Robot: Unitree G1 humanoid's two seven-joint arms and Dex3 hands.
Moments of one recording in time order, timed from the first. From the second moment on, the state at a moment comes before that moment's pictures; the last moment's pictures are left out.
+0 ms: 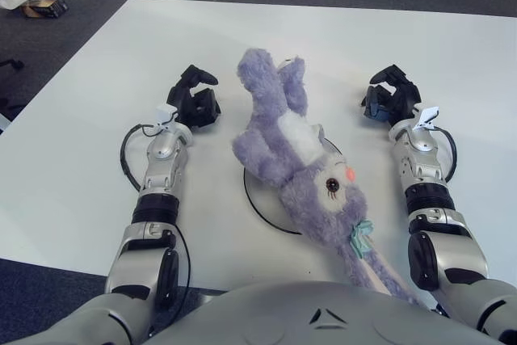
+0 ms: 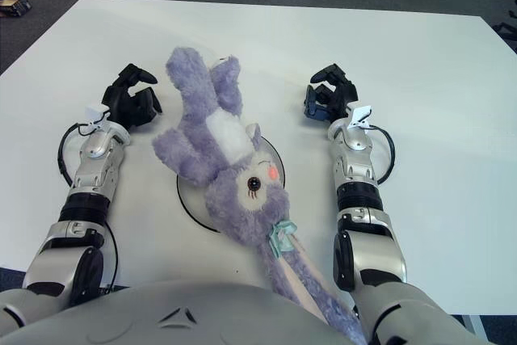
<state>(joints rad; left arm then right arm) -0.34 0.14 0.14 0.46 -0.14 -0.29 -0.18 -0.45 -0.22 -0.19 0.63 0.13 -0.28 0.13</state>
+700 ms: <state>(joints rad) -0.32 0.14 0.13 0.41 -0.14 -0.27 -0.19 -0.44 -0.23 -0.18 0.63 0.10 -0.31 0.13</state>
